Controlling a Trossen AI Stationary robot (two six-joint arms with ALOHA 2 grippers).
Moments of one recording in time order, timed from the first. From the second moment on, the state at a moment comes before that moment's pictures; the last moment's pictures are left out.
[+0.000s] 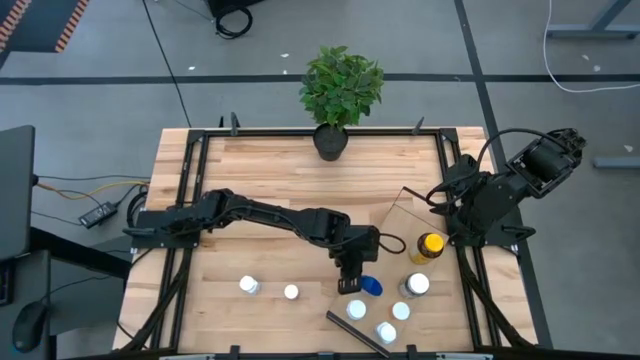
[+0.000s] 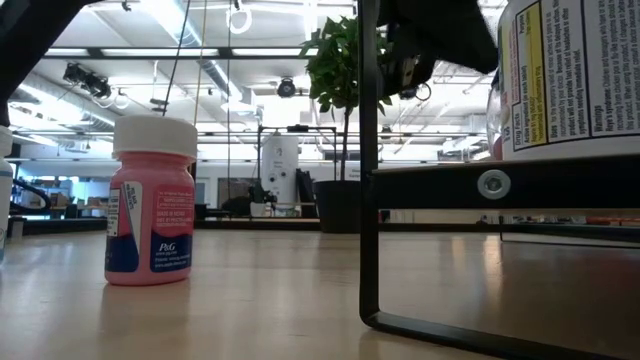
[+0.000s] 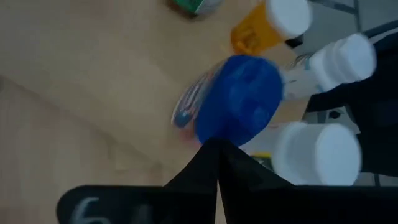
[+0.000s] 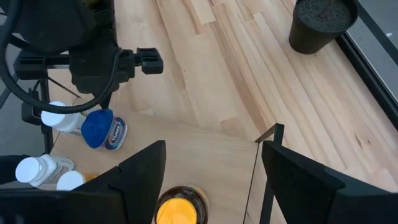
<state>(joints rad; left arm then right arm) -0.19 2.29 2.16 -0.84 0.28 -0.30 0.60 1.07 1.58 -1.57 0.47 0.83</state>
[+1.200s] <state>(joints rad) -0.43 2.17 2.06 -1.41 0.09 -0.49 0.60 1.07 1.58 -1.48 0.55 0.75</state>
